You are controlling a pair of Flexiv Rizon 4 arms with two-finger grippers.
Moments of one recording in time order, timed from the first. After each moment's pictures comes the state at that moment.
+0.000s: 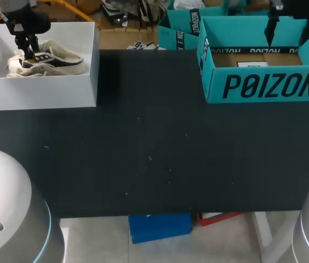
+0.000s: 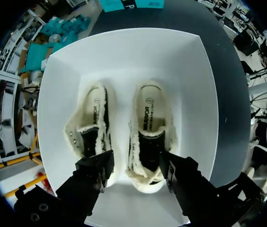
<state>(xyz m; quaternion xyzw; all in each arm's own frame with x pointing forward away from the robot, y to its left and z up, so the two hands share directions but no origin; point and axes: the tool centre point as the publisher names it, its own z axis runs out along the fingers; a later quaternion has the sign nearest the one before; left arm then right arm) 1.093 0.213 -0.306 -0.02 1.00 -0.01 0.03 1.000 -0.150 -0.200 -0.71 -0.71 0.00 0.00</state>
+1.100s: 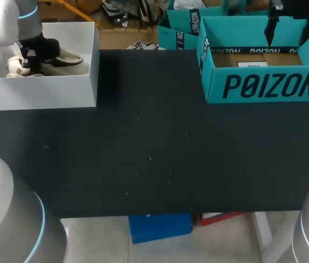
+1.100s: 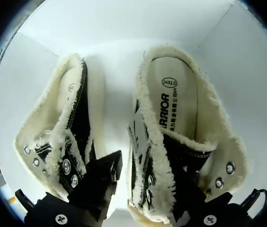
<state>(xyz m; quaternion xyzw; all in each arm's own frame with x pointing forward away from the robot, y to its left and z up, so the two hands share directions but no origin) 1.110 0.216 -0.412 -0.01 1.00 0.01 0.01 1.000 -0.150 -0.200 -0.71 -0.71 0.00 0.00</state>
